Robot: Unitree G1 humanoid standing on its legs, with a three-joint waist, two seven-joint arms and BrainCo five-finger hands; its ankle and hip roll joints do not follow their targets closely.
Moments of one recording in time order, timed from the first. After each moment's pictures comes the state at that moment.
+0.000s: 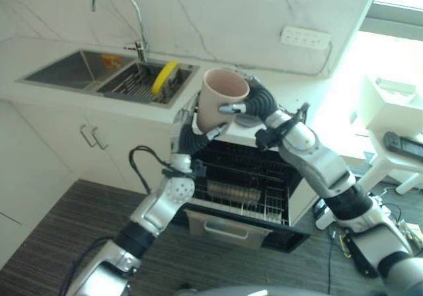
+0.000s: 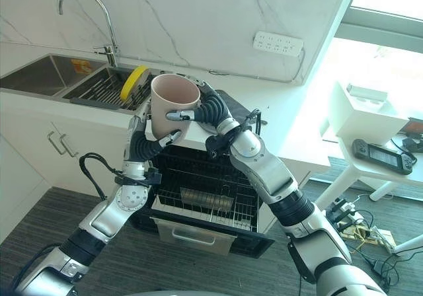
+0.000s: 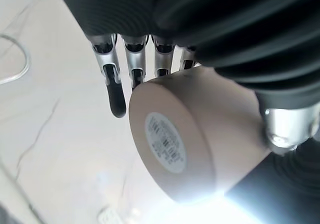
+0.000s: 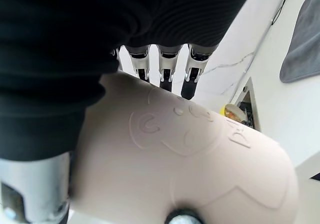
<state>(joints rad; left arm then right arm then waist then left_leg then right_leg) -0.31 0.44 -0.45 0.04 0.29 -0.21 0.64 -0.67 -0.38 0.43 -0.14 0.41 0.32 -0.05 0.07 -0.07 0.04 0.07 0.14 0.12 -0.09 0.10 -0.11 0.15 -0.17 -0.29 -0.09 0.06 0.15</state>
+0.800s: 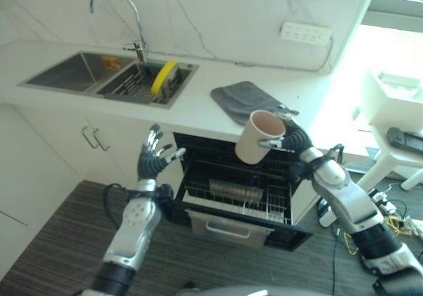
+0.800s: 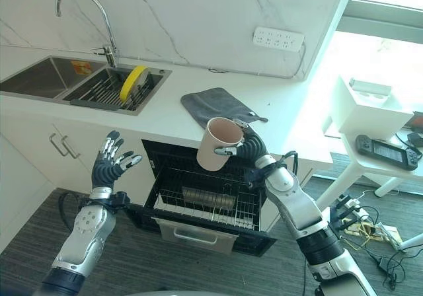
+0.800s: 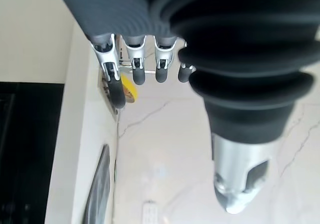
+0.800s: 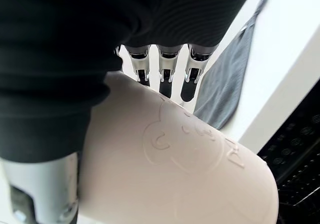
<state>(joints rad) 0.01 0.41 -0.15 -0.01 -0.38 -0.20 0.25 -0.28 -0.51 0.26 -0.13 0.31 0.20 0.00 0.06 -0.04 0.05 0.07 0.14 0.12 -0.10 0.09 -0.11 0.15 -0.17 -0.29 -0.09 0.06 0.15</state>
